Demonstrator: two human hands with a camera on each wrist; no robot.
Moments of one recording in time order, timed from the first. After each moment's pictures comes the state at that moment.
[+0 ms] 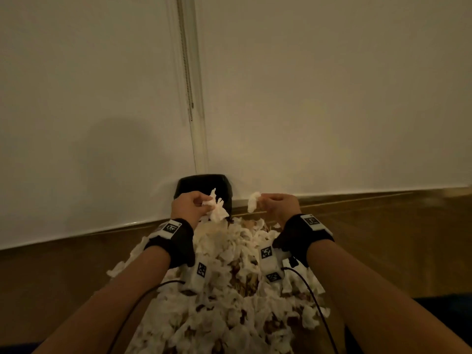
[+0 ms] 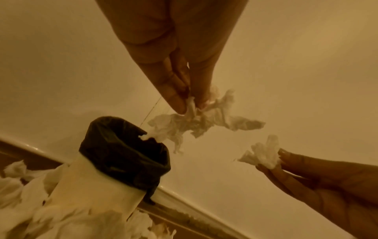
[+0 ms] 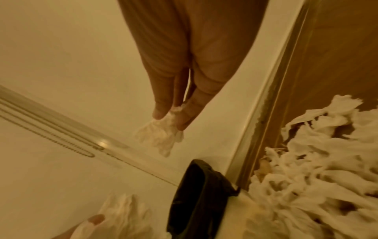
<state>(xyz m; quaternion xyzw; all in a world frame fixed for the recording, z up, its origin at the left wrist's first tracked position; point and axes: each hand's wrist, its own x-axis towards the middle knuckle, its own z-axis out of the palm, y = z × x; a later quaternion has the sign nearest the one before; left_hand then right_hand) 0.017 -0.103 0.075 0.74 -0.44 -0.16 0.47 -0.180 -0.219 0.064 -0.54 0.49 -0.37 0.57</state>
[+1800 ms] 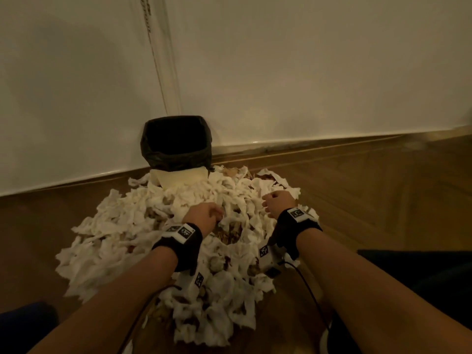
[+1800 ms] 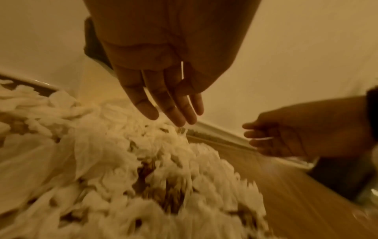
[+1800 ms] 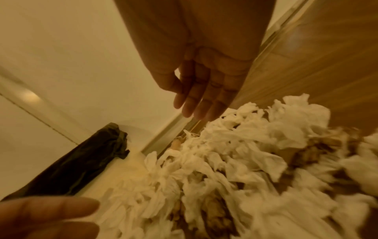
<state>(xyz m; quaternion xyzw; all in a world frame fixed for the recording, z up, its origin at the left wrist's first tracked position) -0.045 -0.104 -0.054 0.77 -0.50 -0.33 0.22 -0.224 -0.215 -0.063 -0.58 0.66 -0.16 0.44</state>
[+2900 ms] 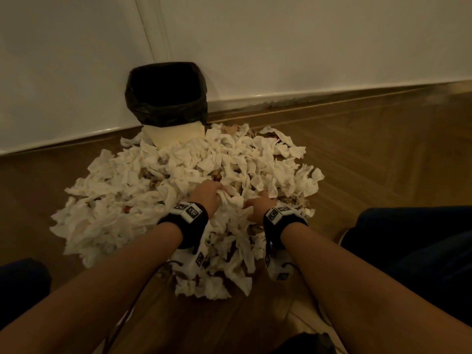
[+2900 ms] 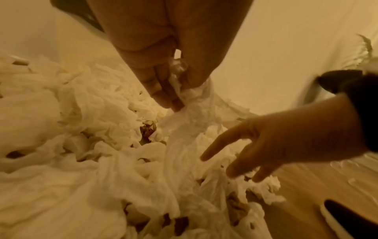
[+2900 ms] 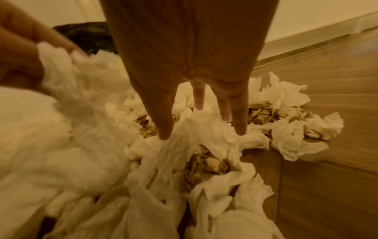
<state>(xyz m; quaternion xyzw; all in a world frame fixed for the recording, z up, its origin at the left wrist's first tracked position) -0.071 -0.089 -0.106 0.76 -0.58 -0.25 0.14 -0.227 -0.155 -0.147 -0.77 0.51 0.23 0.29</state>
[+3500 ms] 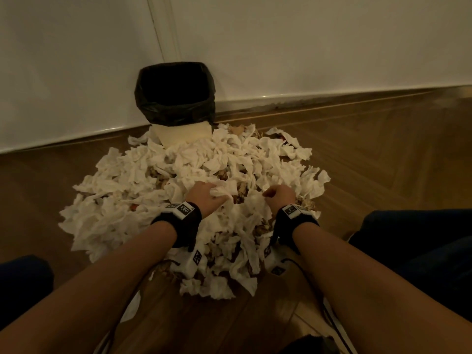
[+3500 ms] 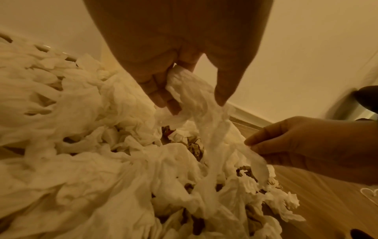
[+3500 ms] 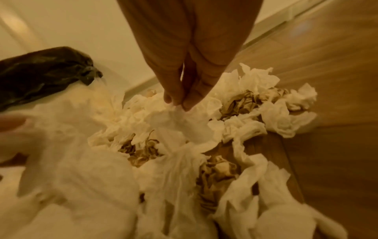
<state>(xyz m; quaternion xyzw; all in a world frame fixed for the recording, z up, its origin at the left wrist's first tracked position) -0.045 -0.083 -0.118 0.80 -0.52 -0.29 0.10 -0.236 -0.172 -0.142 -0.67 0.65 -0.02 0.36</state>
